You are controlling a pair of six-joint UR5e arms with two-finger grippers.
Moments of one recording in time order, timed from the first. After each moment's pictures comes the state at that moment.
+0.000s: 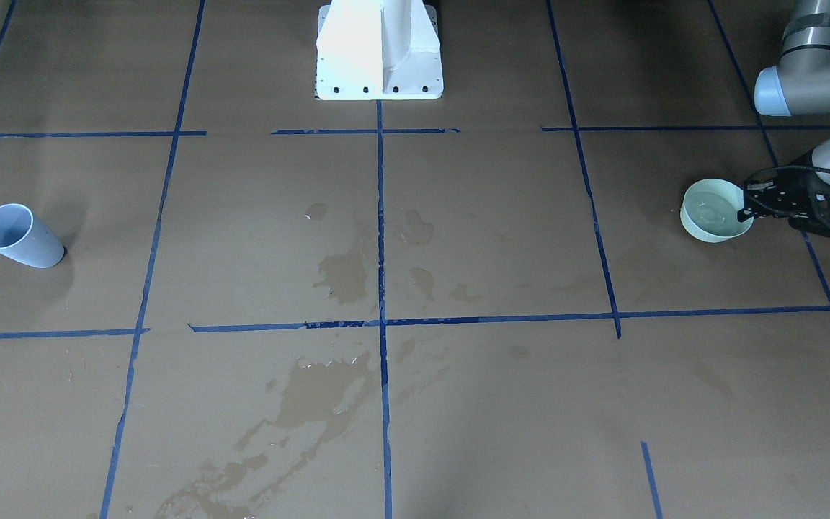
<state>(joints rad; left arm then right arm) -1.10 -1.55 -1.54 -2.05 -2.38 -0.39 1.61 -1.71 1.99 -1.69 2.42 -0.17</state>
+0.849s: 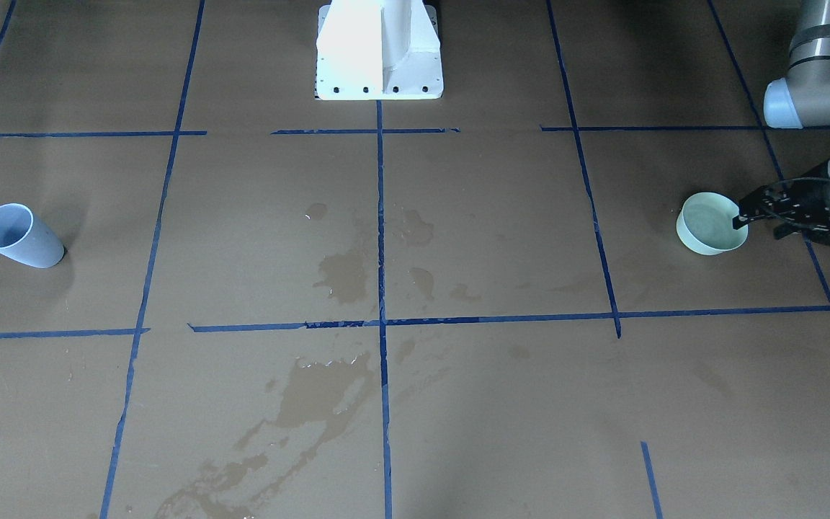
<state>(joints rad) -1.22 -1.58 -1.53 -2.07 -2.42 -0.39 1.61 -1.71 2.02 -1.69 2.41 -0.18</state>
